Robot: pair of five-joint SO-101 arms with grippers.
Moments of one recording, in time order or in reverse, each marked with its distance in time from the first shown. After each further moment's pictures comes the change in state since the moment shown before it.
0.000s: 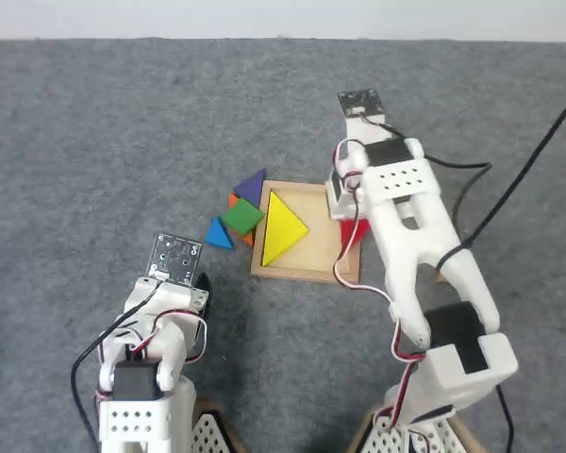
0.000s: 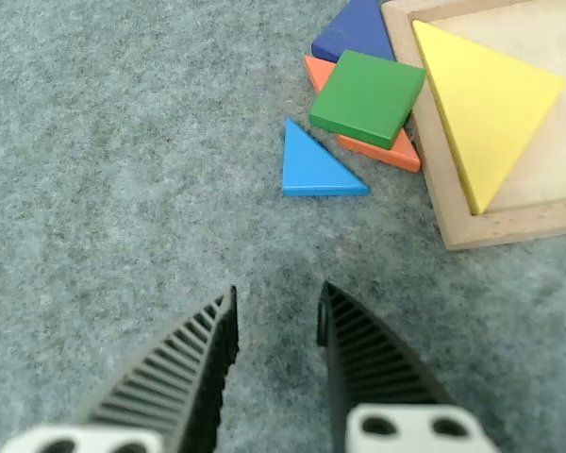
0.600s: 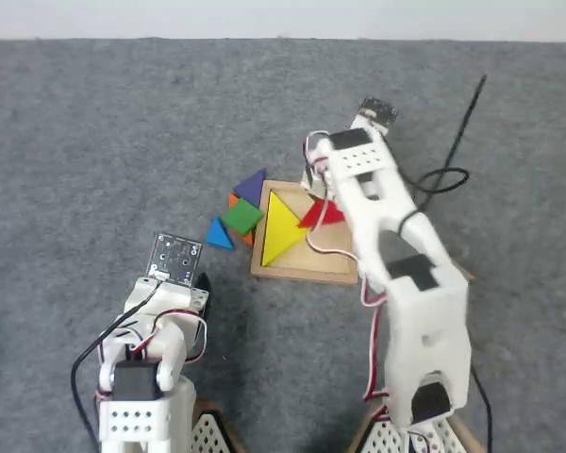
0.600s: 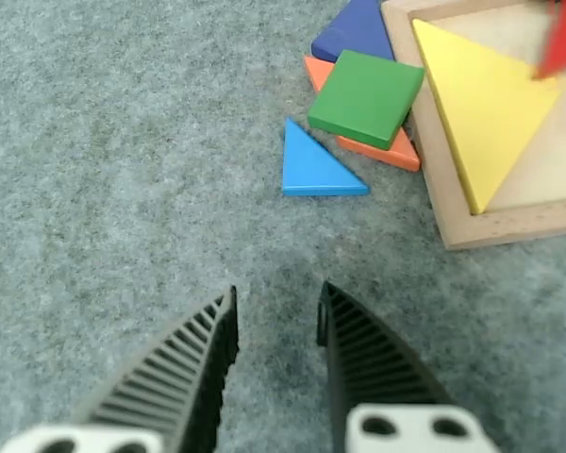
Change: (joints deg) left arm 0.0 0.0 0.0 0.0 0.0; right arm -3.4 30.3 -26.7 0.5 -41.2
